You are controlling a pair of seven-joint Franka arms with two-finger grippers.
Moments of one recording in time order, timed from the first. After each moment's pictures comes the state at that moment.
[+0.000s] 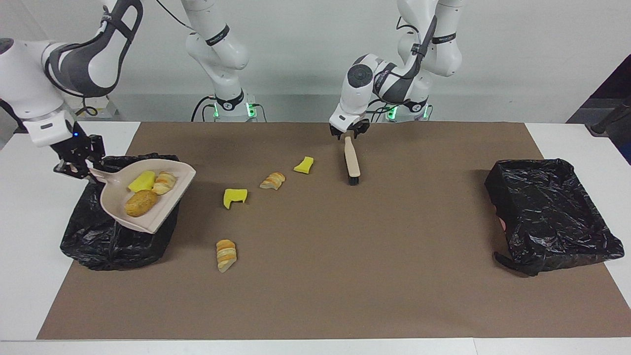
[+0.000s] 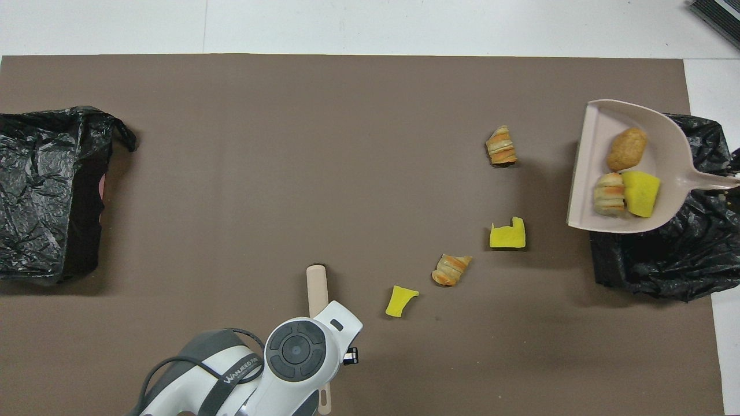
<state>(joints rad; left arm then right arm) -0.80 -0.10 -0.03 -2.43 -0.21 2.16 -0.74 -0.45 0.10 0.01 -1.78 0.09 2.01 -1.76</state>
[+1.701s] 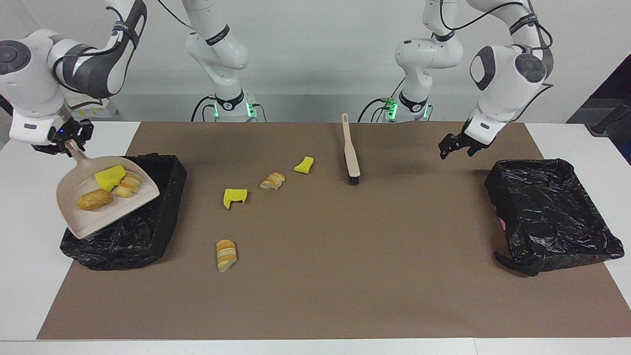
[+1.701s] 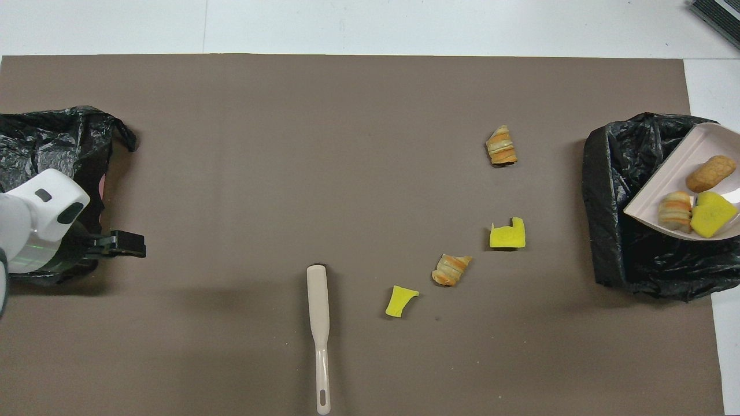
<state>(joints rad) -0.03 -0.18 0.00 -1.97 -0.06 1.71 -0.07 -0.33 0.09 0.02 -1.75 -0.53 1.77 -1.00</state>
